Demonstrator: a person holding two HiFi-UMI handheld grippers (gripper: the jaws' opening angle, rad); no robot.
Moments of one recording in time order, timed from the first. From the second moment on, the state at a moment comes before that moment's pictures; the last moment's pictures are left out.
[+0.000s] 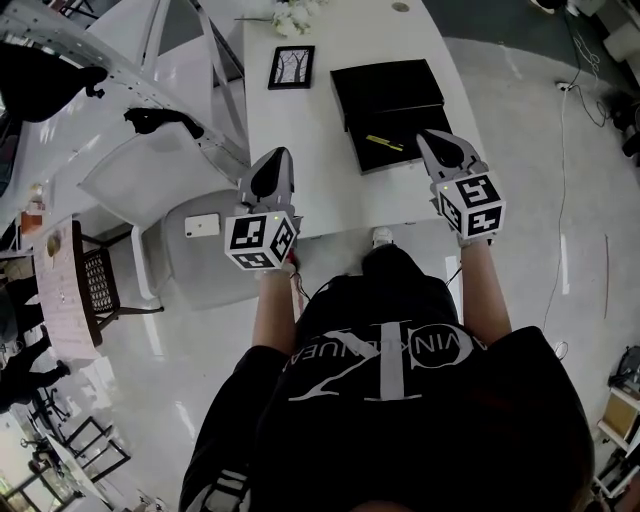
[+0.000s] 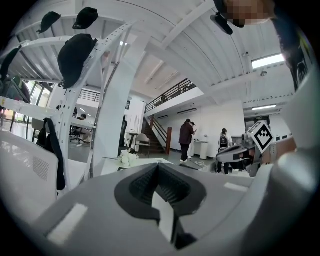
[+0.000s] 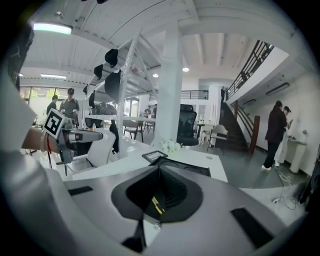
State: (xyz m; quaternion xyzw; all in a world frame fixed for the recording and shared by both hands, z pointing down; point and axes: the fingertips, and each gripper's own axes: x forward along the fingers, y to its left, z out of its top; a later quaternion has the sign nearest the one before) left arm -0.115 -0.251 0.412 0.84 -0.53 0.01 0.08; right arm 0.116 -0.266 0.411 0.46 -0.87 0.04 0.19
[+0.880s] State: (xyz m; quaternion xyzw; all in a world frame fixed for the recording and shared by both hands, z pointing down) left arm -0.131 -0.226 0.394 0.85 -0.53 0.00 0.05; right arm 0.112 -0.233 0.385 0.49 -0.86 0.02 0.12
